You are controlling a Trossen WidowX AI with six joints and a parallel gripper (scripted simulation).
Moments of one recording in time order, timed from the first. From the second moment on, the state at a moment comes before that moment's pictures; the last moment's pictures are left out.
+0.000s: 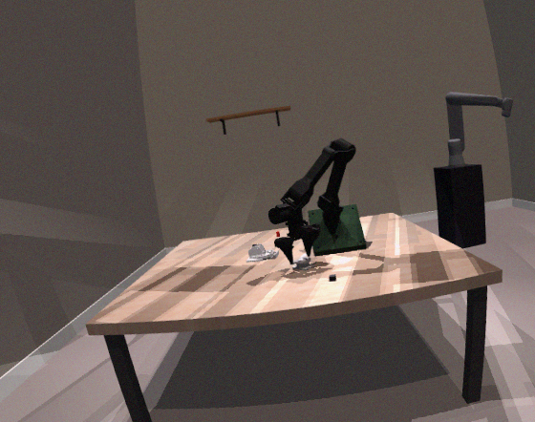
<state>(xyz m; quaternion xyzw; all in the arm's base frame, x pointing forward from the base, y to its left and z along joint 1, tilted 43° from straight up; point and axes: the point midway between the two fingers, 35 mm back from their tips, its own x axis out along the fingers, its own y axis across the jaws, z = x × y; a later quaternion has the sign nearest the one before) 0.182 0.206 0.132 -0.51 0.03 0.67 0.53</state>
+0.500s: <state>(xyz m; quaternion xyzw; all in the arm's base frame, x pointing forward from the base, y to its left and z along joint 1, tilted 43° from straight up) 0.183 0.219 0.118 -0.51 0.03 0.67 0.53</state>
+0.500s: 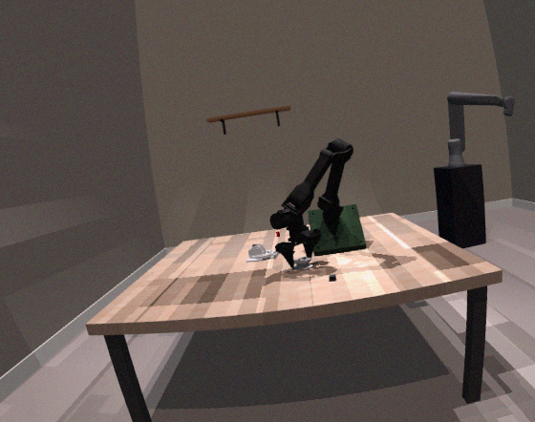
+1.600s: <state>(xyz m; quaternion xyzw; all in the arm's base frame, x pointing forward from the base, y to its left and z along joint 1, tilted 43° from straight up) 0.183 0.219 0.117 -0.51 0.03 0.67 0.53</state>
